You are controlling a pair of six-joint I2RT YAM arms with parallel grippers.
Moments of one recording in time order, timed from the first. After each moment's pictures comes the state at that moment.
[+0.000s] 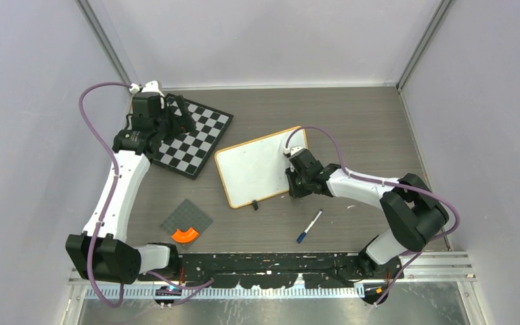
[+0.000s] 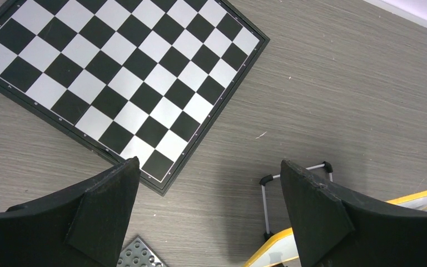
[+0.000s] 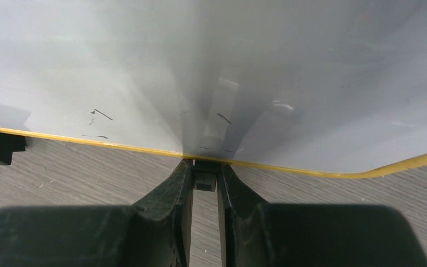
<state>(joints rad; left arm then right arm) -0.10 1.25 1.29 -0.63 -0.06 -0.40 0.69 1.54 0.81 -0.26 0.04 0.31</state>
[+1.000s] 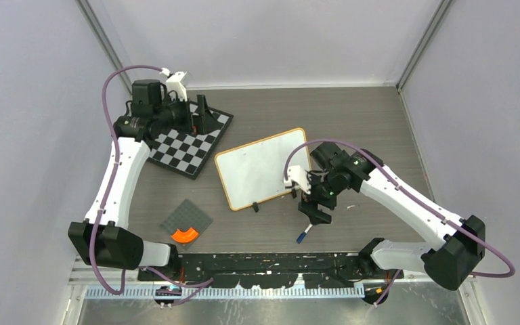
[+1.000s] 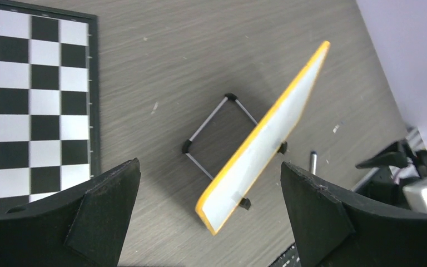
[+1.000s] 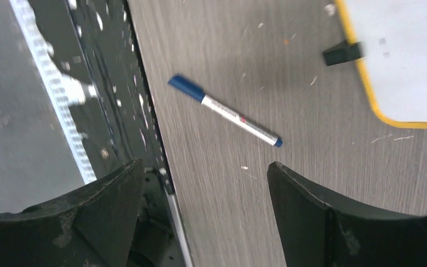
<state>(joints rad) -0.10 1.35 1.46 -0.70 0.54 -0.13 0.67 1.21 1.10 -1.11 -0.41 -0.57</state>
